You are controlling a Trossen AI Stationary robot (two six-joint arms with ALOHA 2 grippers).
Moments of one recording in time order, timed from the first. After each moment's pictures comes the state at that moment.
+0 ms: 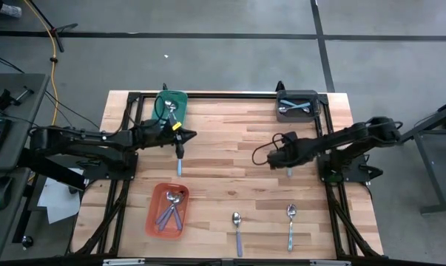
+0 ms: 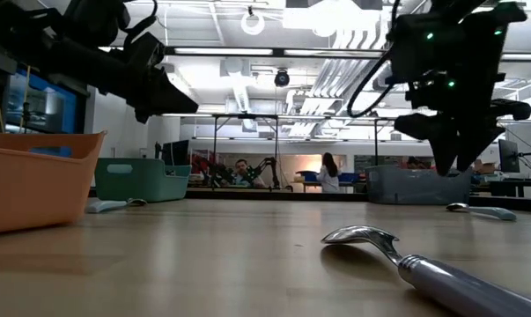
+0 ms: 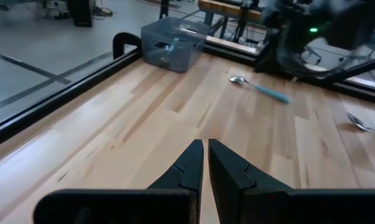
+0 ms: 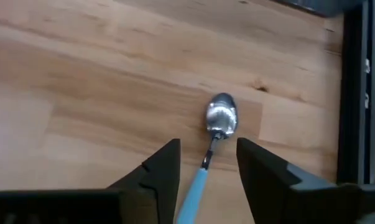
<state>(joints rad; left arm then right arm) 0.24 1.01 0.30 0.44 -0.07 -0.18 0.10 1.44 0.80 -1.08 0.49 1.48</state>
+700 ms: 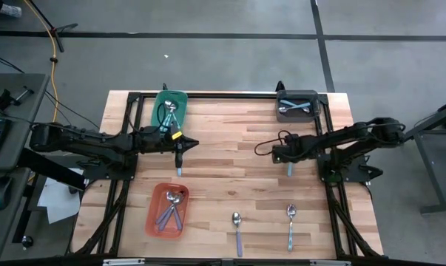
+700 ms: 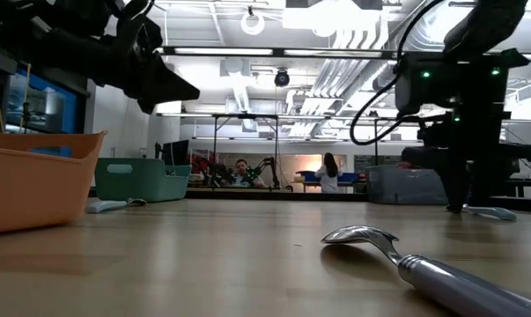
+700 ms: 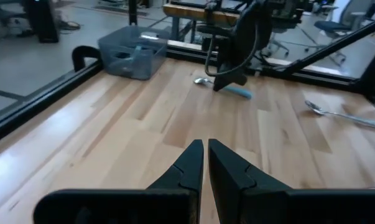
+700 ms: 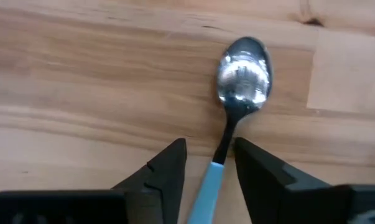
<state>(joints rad) 0.11 1.01 0.31 0.48 -0.08 -0.13 -0.06 1.42 0.55 -0.72 0.27 1.39</state>
